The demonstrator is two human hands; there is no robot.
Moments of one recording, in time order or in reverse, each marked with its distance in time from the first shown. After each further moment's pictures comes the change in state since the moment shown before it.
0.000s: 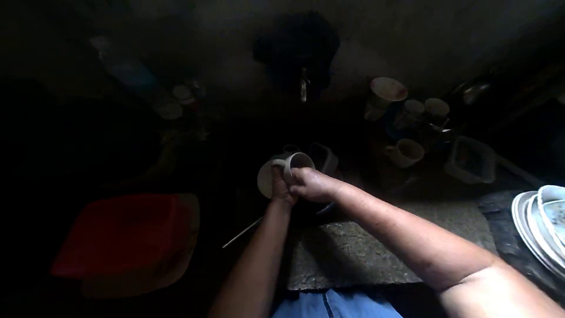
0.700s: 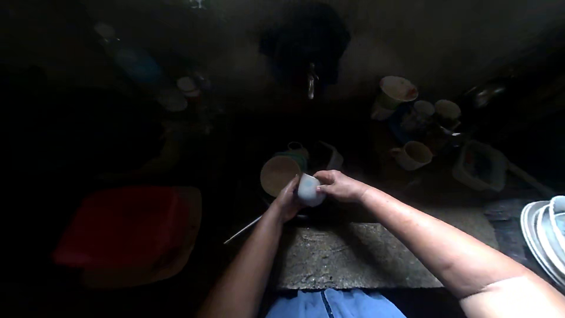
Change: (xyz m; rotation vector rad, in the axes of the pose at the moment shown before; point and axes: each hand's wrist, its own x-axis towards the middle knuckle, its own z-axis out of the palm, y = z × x) left_hand -0.018 0.003 -0.027 0.503 -0.092 -0.406; right_hand -0.017 0.067 -0.007 0.214 -0.027 0.010
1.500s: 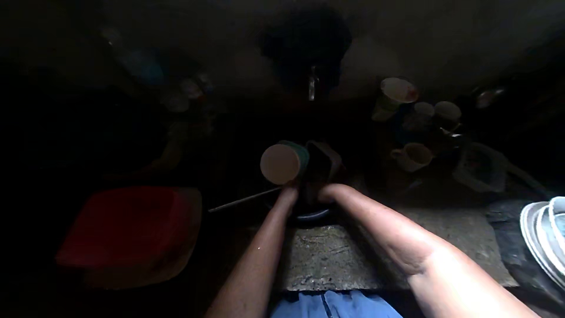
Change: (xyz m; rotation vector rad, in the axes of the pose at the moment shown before) left_hand 0.030 -0.009 -0.010 0.639 0.275 0.104; right_hand 0.043 0.004 0.031 -0.480 -0.287 0.551
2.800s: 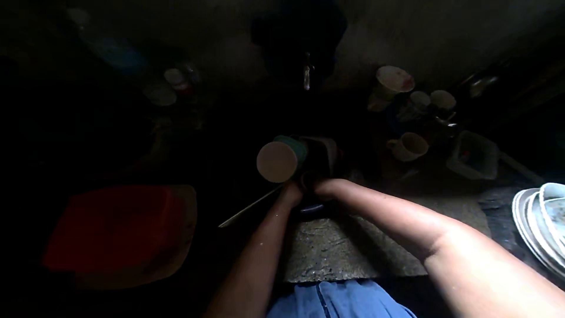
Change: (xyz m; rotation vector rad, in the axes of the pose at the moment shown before) left_hand -0.011 0.010 0.000 0.572 -0.180 0.067; right_hand 0.001 0.002 0.015 0.034 0.100 -0.139
